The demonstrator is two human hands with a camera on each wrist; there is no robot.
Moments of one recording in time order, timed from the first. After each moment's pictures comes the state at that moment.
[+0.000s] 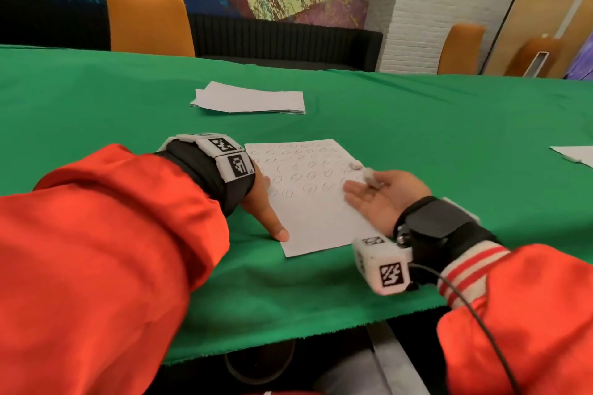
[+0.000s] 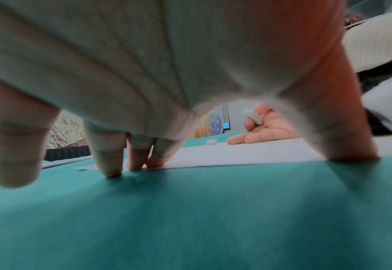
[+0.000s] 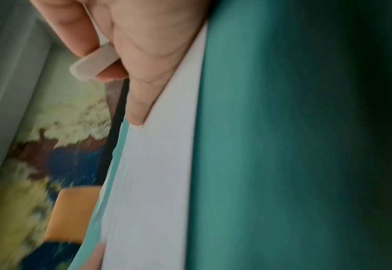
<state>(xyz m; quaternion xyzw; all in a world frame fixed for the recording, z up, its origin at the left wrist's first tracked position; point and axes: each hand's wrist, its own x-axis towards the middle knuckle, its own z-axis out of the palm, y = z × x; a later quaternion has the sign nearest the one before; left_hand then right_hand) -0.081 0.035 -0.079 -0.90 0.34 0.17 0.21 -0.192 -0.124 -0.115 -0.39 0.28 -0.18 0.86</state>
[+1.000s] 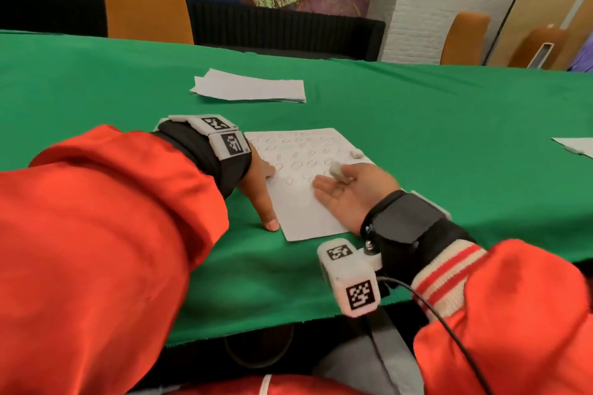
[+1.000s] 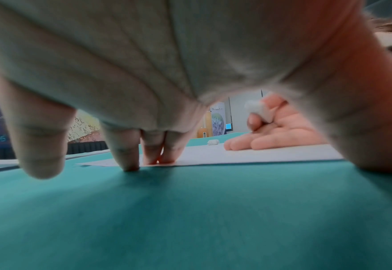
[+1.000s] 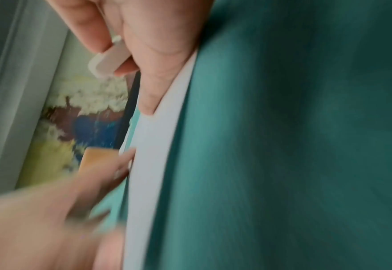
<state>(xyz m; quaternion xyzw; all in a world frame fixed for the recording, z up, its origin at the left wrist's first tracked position) -0.076 0.038 -0.077 -0.89 0.37 0.19 0.16 -0.185 -0.078 -0.115 -0.36 0.27 -0.14 0.88</state>
